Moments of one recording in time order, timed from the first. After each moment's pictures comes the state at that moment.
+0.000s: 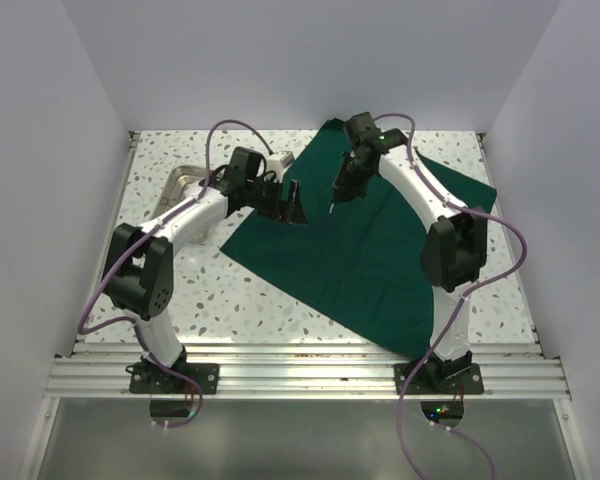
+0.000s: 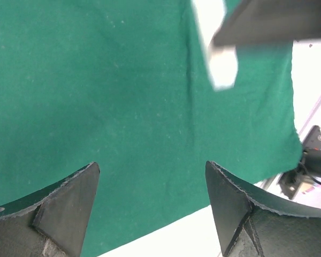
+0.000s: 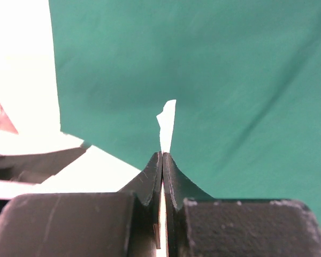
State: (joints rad) left arm -0.41 1.79 1.35 -0.39 0.56 -0.22; right arm 0.38 2.06 1.97 -1.05 -0.10 0.76
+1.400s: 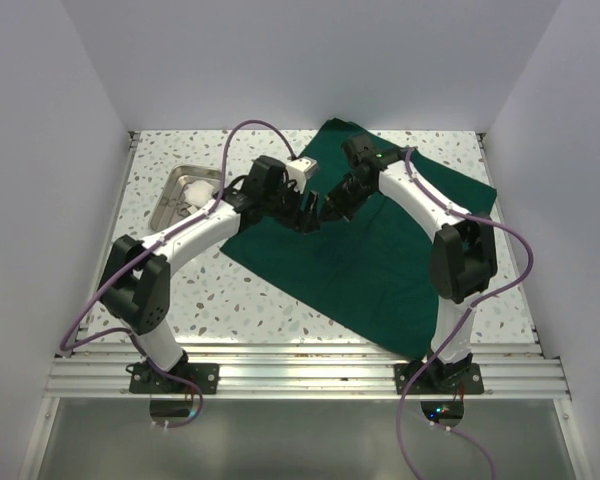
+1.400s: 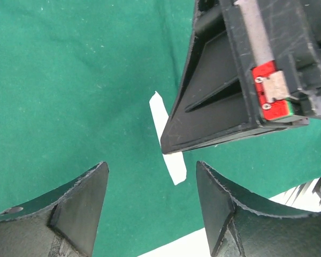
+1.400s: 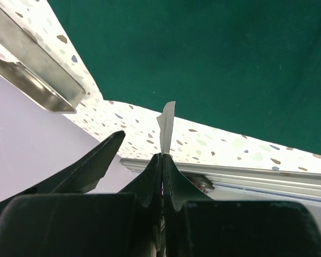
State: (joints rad) left arm -0.58 1.71 1.31 -0.30 0.35 -0.14; right arm 0.44 1.94 1.72 -0.99 -0.33 1.23
